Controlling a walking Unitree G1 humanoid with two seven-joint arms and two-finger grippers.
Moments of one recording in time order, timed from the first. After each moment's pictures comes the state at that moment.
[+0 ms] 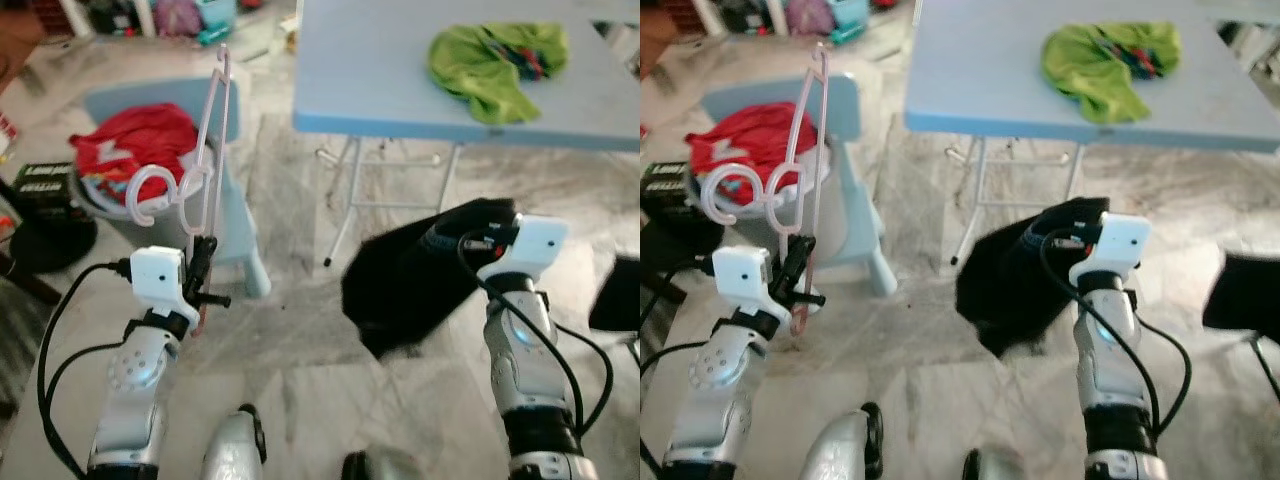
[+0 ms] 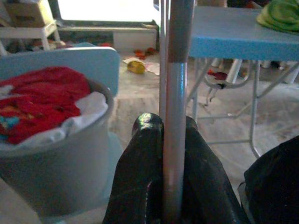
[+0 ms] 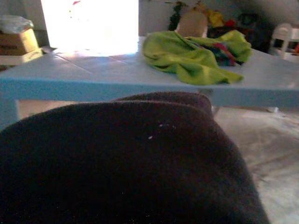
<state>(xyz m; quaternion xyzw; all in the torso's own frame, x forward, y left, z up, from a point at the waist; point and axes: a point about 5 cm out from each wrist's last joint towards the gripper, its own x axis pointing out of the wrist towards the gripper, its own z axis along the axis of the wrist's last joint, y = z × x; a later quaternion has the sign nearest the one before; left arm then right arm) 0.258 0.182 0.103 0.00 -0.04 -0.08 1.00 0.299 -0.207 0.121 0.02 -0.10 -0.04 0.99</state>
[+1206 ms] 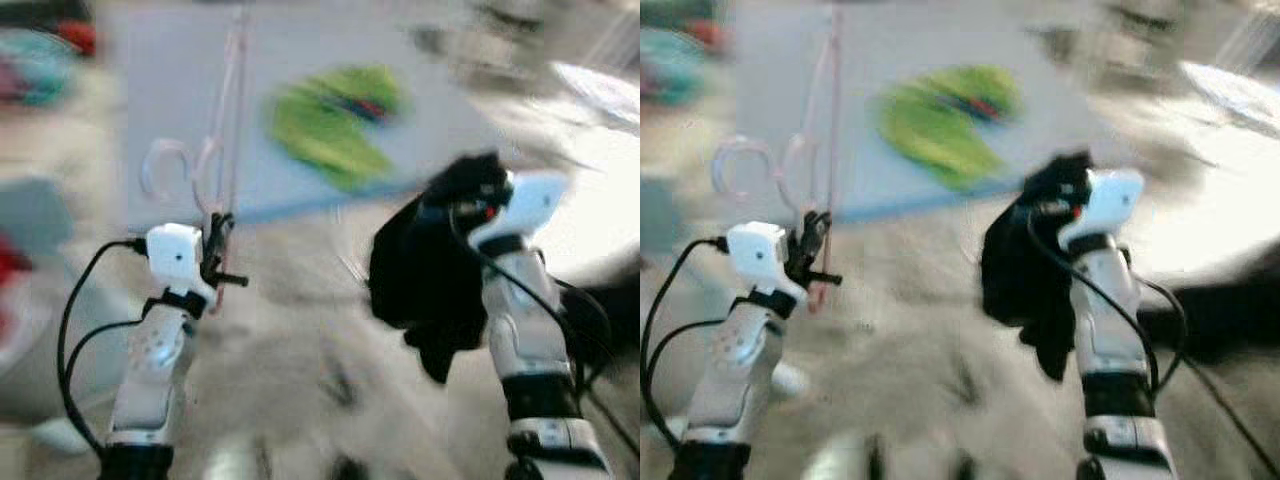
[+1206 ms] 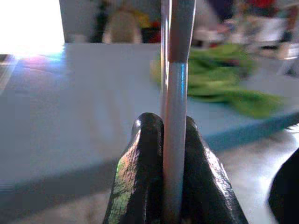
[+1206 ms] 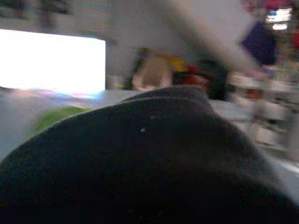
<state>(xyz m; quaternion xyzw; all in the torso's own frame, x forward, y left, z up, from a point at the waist) 0.272 0.168 0.123 0.00 -0.08 -0.09 0.99 0.323 -0.179 0.169 0.01 -0.17 0.07 0.98</state>
